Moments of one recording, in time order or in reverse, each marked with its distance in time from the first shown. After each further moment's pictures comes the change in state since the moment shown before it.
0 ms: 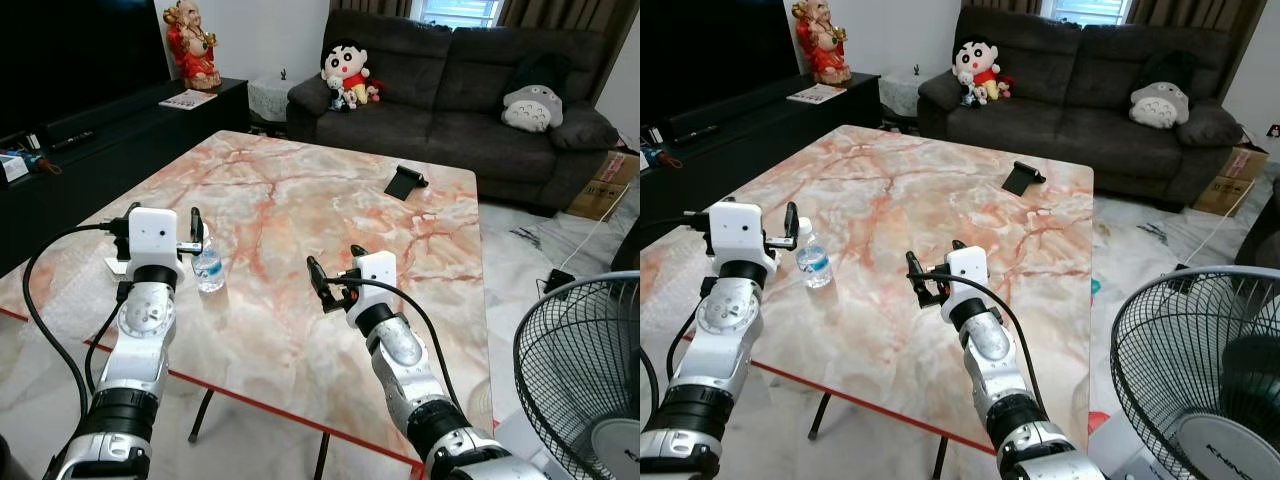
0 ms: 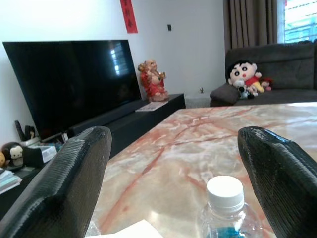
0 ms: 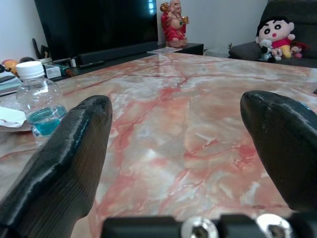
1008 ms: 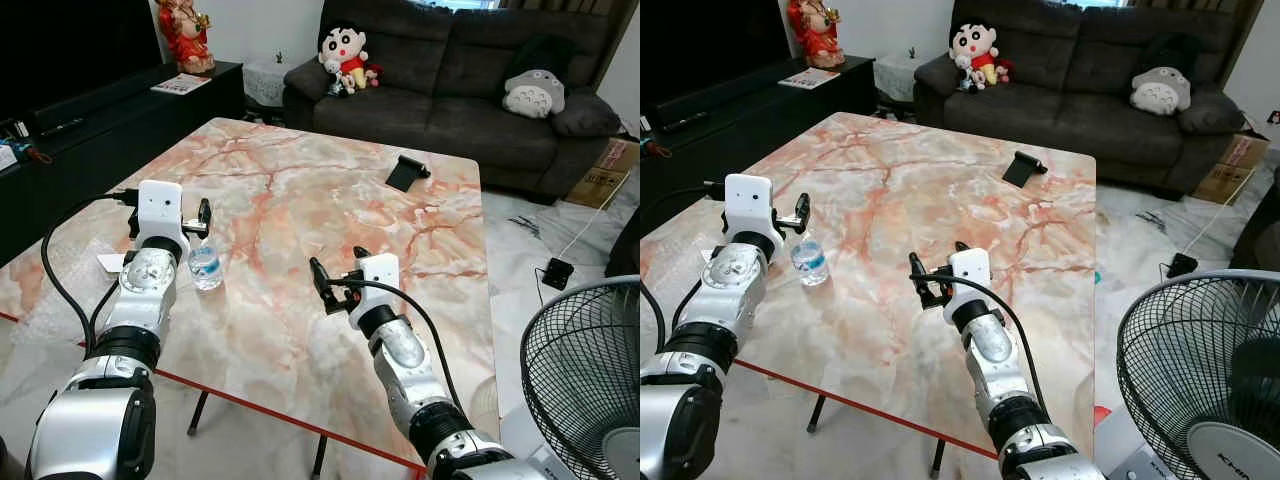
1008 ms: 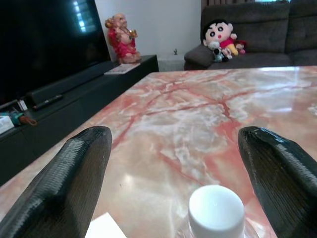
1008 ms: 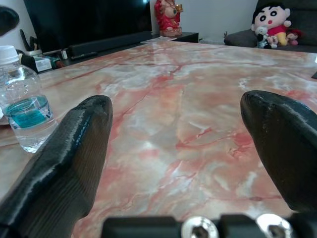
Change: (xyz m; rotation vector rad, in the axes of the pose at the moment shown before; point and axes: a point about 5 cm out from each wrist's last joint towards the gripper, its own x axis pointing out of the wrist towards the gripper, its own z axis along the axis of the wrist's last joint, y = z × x) left arm 0.039 -0.005 -0.006 -0.053 0.147 -0.105; right arm -0.003 -0.002 -0.002 0.000 0.001 -0.012
